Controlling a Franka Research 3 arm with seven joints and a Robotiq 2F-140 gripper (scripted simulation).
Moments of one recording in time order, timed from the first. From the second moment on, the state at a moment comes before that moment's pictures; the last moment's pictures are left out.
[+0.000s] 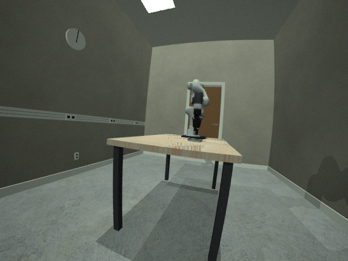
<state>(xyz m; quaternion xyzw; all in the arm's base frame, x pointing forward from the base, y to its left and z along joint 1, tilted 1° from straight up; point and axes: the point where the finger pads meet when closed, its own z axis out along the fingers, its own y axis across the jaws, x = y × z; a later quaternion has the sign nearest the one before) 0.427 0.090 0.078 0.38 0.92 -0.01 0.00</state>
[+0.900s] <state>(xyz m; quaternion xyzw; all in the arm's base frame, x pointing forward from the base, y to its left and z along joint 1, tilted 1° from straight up) 0.425 0.088 0.053 0.39 0.92 -0.01 0.00</state>
